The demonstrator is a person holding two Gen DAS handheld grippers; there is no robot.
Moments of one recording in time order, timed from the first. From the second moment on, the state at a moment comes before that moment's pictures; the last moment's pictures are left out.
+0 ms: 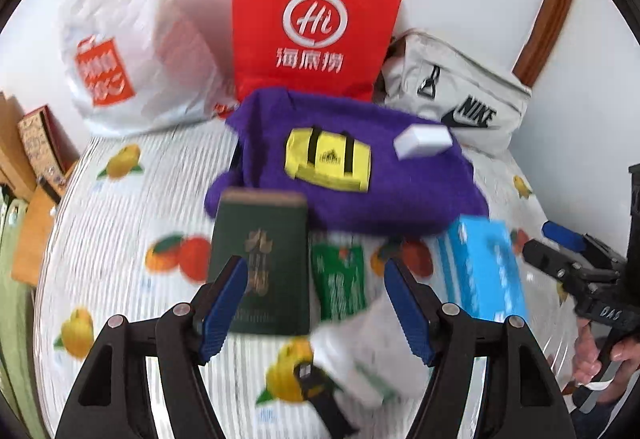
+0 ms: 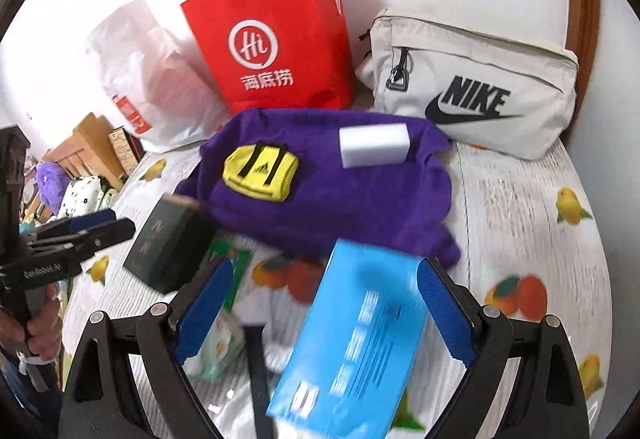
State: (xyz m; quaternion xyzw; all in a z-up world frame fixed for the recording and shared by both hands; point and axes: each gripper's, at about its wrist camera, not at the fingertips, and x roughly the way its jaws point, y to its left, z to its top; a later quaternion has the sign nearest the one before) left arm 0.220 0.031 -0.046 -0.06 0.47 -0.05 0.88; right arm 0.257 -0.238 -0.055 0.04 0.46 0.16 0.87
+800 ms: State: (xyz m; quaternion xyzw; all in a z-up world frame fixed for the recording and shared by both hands) left arm 0.144 0.009 -0.143 -0.01 0.51 -0.02 0.86; right arm 0.154 -0.235 -0.096 0.05 0.47 0.19 0.86
